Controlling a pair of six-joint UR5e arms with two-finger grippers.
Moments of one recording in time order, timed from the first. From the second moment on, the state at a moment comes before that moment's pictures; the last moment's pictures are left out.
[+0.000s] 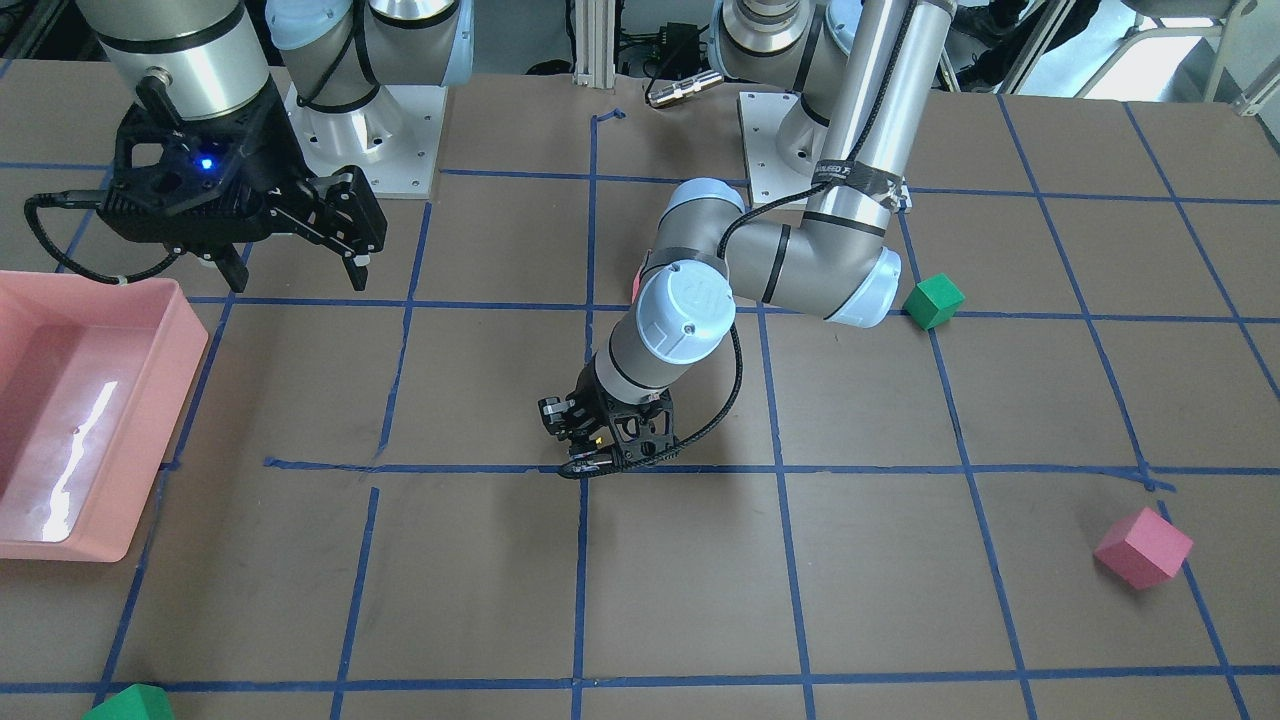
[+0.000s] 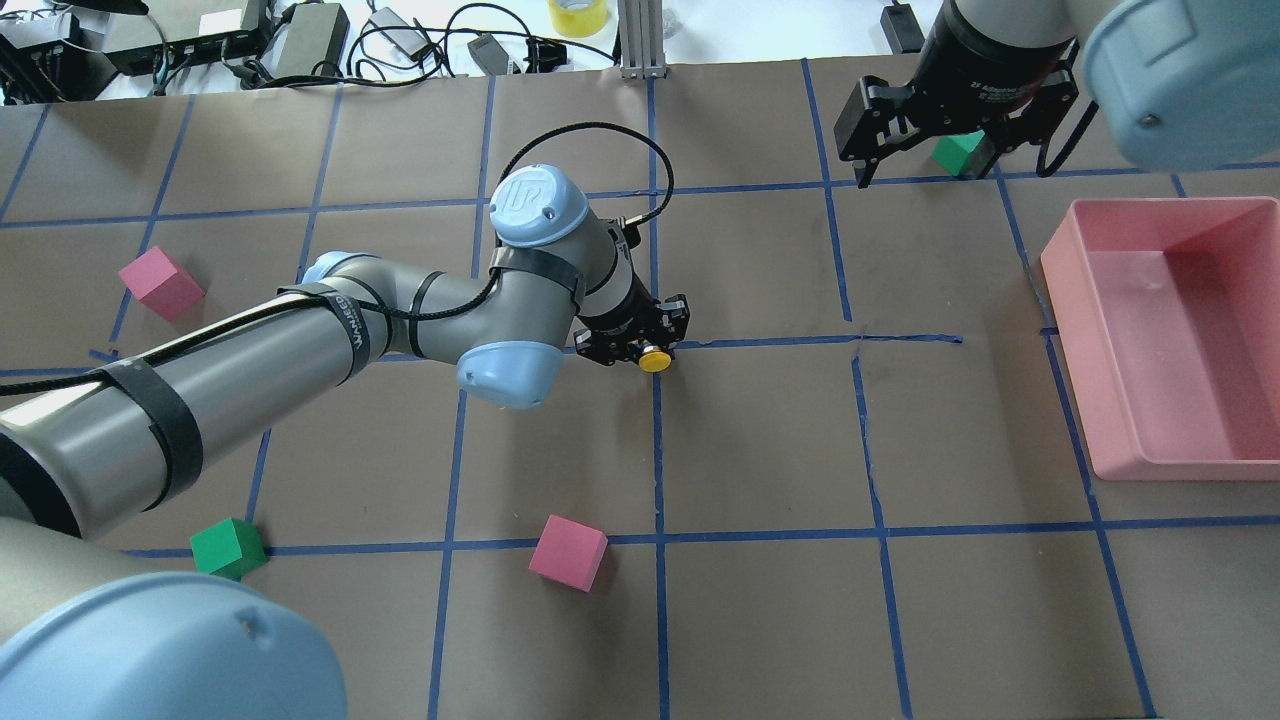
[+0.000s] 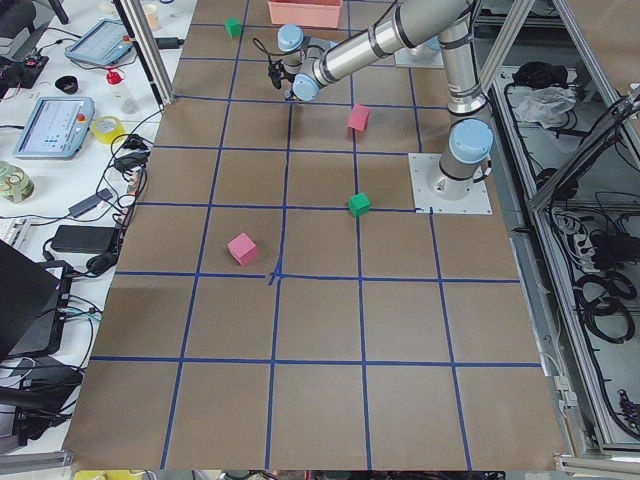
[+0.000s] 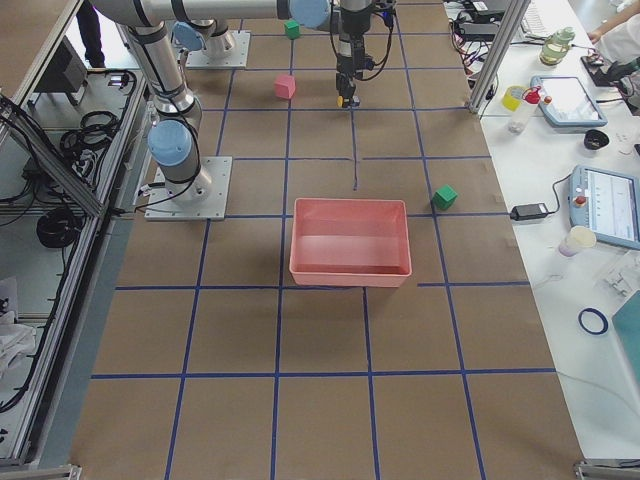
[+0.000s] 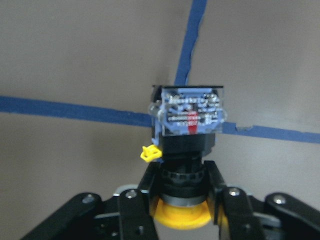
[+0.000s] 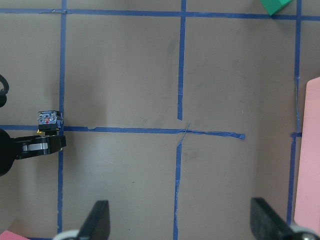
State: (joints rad) left arm -1.86 -2.06 -1.78 -0.87 1.19 -0.69; right arm 1.61 -1.54 1.53 -1.68 -1.57 0.00
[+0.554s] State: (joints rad) left arm -1.79 -2.07 -1.78 -0.94 0.98 -1.06; right arm 1.61 -1.54 1.54 -1.68 -1.57 0.00
